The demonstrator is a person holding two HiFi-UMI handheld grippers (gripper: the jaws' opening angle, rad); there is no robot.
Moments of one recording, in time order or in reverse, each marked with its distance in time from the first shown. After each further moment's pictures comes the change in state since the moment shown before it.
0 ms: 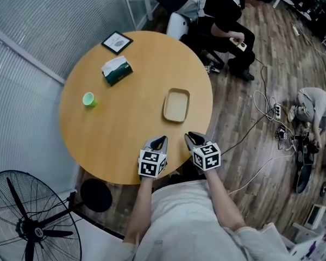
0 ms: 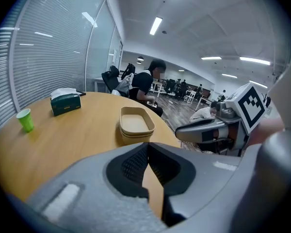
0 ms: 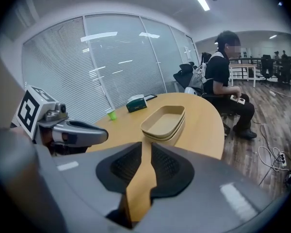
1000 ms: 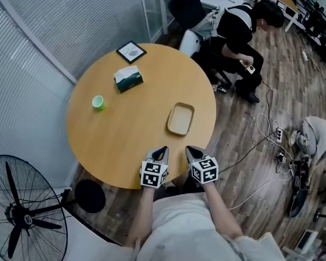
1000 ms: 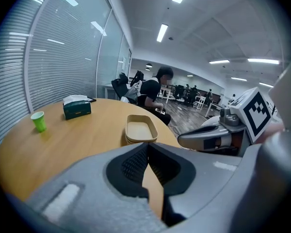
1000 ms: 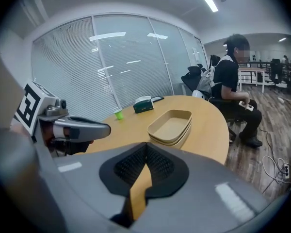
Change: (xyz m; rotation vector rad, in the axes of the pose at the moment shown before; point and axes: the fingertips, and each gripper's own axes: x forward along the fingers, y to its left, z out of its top) left arm -0.017 -0.009 0.017 -0.044 -0.080 0.109; right arm -0.010 0.010 0.009 -0.068 -0.006 0.066
